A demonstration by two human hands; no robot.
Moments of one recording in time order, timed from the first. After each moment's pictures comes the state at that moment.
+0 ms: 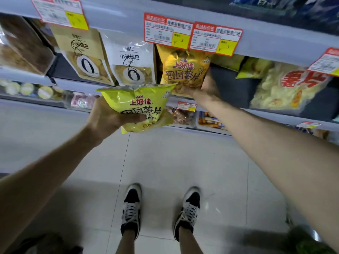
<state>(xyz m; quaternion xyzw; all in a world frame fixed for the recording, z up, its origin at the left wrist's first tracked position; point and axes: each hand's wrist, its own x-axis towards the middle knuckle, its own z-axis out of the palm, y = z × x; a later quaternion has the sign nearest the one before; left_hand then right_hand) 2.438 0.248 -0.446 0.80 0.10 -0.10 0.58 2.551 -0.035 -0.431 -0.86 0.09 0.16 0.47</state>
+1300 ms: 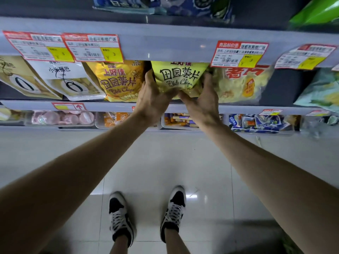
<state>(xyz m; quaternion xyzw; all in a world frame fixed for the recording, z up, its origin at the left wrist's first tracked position) 2.524 -0.023 -0.395 0.85 0.12 -0.12 0.50 2.523 -0.178 -0.430 -0.85 0.09 0.01 0.51</state>
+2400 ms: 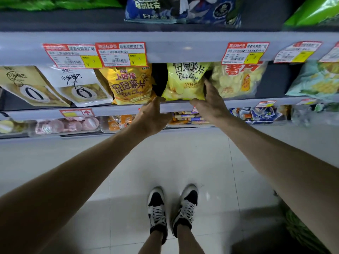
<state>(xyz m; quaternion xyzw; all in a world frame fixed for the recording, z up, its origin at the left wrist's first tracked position) 2.493 0.021 -0.397 0.90 0.02 -0.28 0.34 2.511 -0.185 -0.411 -0.90 0.14 0.17 0.38</state>
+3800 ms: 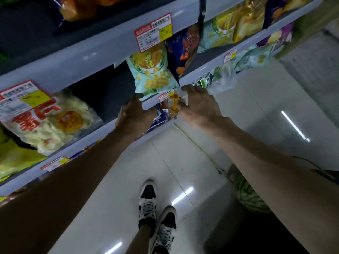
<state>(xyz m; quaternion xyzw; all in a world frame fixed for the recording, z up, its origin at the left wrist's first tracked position) 2.509 -0.454 -0.397 0.90 -0.09 -0.28 0.32 2.424 -0.626 -0.387 -0.94 0.27 0.10 0.20</state>
